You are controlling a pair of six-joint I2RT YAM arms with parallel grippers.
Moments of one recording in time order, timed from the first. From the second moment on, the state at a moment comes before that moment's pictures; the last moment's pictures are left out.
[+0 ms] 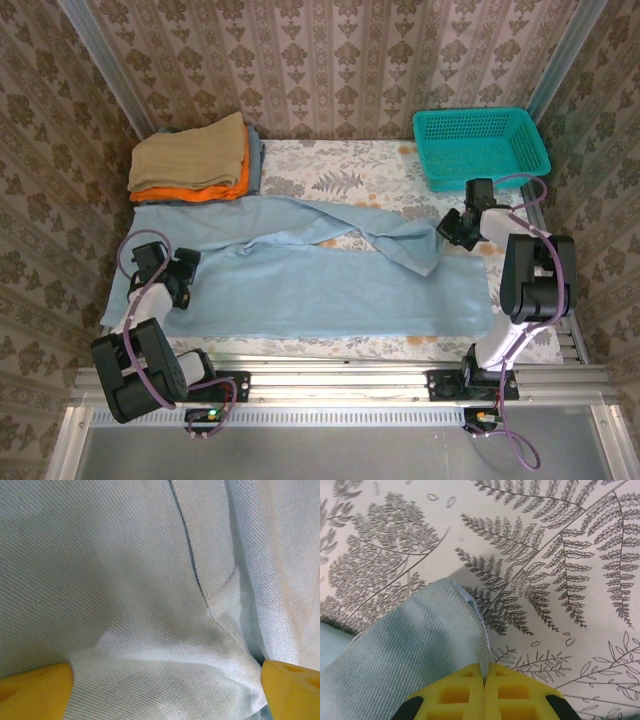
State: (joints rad) left arm 0.33 1.18 0.47 -0.25 0.21 -0.93; right arm -0.11 1.71 1.04 -0.46 -0.16 0.58
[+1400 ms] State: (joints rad) left arm 0.09 0.98 0.52 -0.40 0.20 -0.82; right arm -0.16 1.59 1.31 -0.65 -0.03 0.54
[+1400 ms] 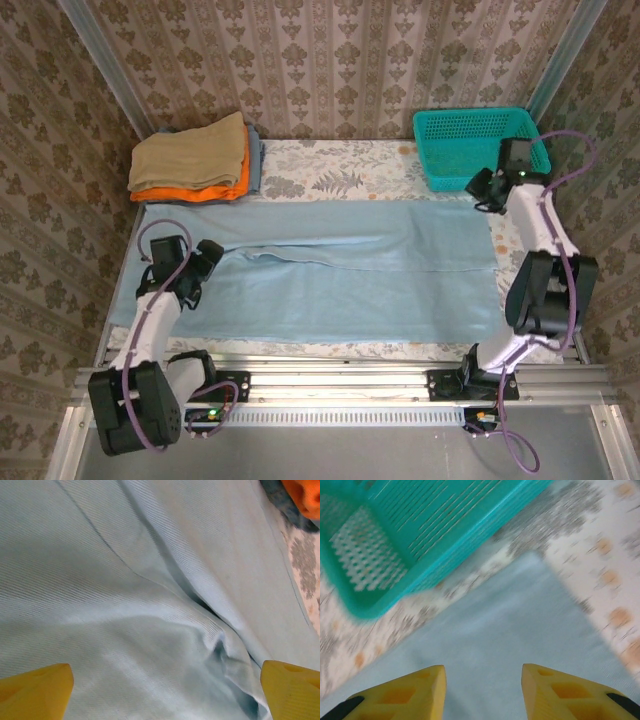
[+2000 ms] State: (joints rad) left arm -0.44 1.10 0.49 -0.26 0.08 -0.83; right arm 0.12 1.84 1.16 -0.58 -0.10 0.58
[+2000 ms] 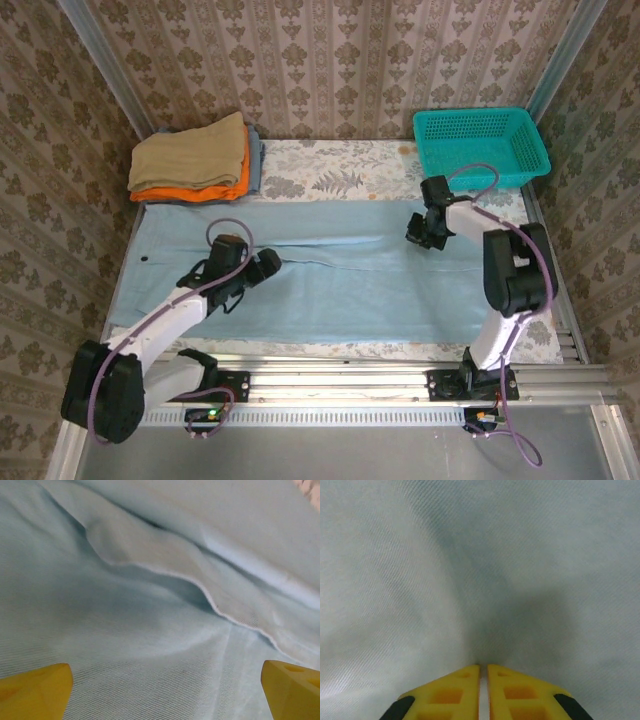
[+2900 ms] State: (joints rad) left arm -0.47 0.70 0.30 -0.51 0.07 -1.00; right arm 0.01 2.10 1.53 -0.73 -0.08 0.58
